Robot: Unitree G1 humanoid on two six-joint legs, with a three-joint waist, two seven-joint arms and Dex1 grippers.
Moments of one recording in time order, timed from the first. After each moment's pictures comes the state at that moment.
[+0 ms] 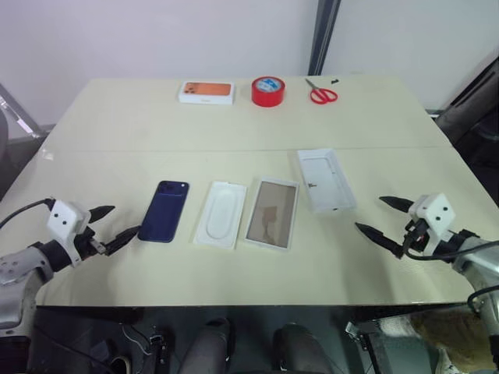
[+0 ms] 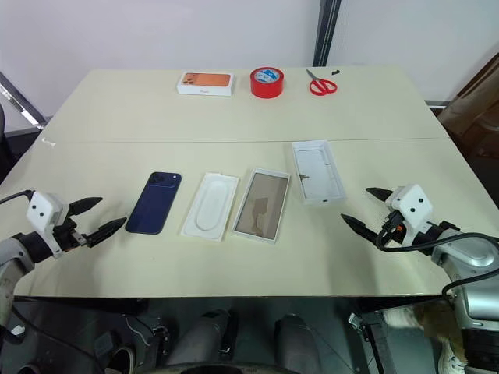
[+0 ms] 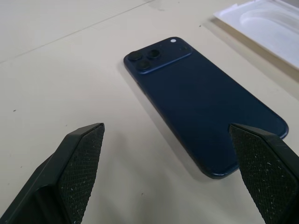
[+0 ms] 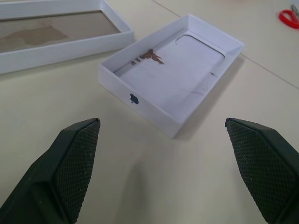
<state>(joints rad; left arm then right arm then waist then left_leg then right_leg) 0.04 0.76 0.38 0.11 -0.40 0.11 -0.94 0.04 -0.77 -0.32 -0.08 0.34 0.16 0.90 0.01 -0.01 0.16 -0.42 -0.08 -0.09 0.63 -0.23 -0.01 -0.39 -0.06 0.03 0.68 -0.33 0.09</state>
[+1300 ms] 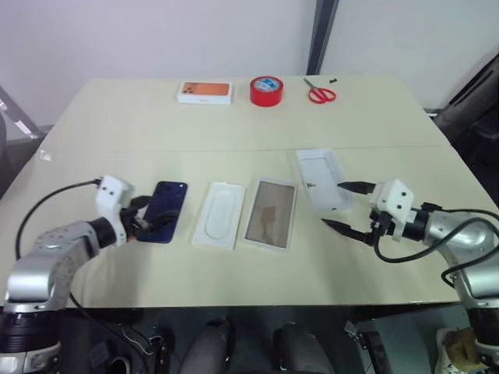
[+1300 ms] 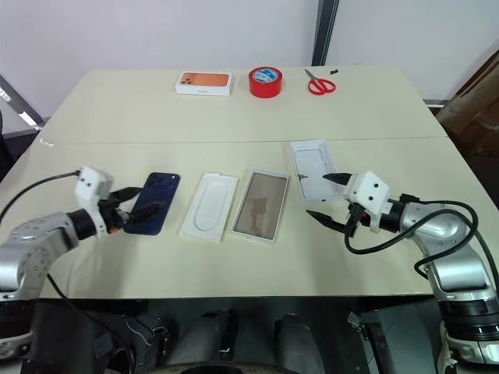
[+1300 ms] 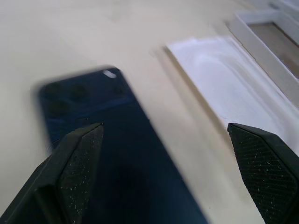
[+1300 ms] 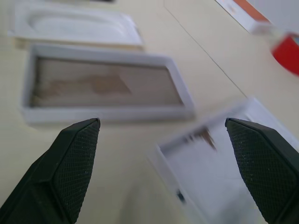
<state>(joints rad) -0.17 0.65 0.20 -0.22 -0.56 0.81 -0.68 -0.19 -0.80 -0.09 -0.21 0.29 0.17 1.00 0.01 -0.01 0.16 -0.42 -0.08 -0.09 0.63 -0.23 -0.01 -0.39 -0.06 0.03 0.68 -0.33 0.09</state>
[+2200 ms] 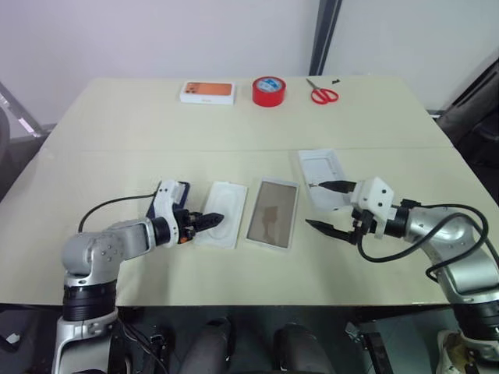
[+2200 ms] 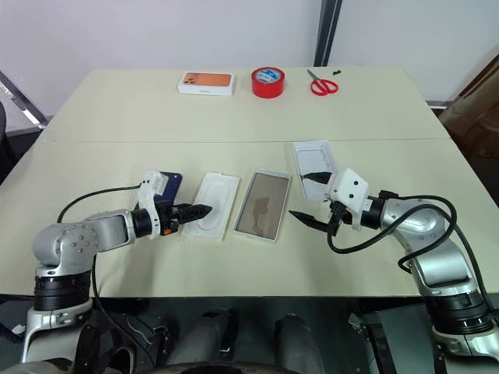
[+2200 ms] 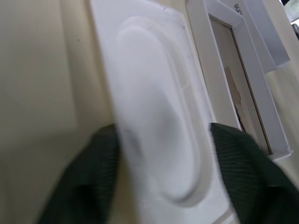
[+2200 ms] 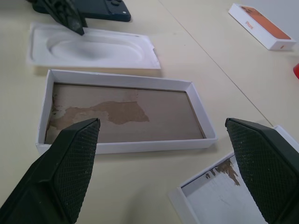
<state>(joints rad) -0.37 0.40 0.23 -0.16 -0.76 1.30 -0.43 -0.21 -0.77 -0.04 -0.25 0.30 0.22 0.95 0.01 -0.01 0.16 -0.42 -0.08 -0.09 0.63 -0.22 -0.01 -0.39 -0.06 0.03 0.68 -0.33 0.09</state>
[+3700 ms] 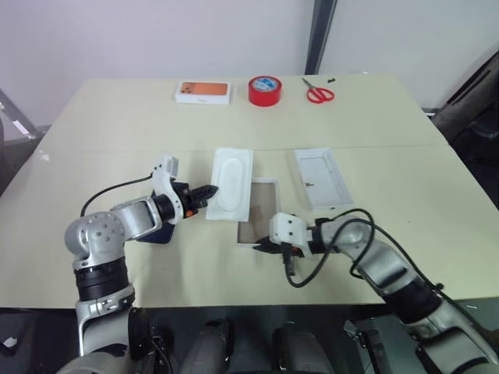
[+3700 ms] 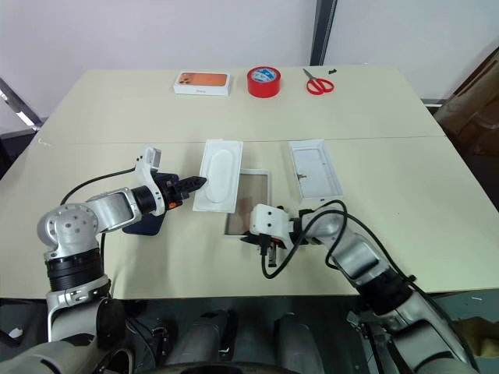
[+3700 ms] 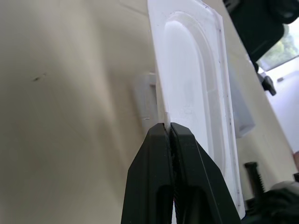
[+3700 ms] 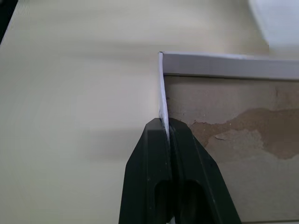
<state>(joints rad) -0.55 0.25 0.40 -0.12 -0.86 1.35 -0.22 -0.47 -0.51 0.47 -0.07 0.06 0.28 1.00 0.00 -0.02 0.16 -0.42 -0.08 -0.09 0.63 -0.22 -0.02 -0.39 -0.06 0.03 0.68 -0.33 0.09</state>
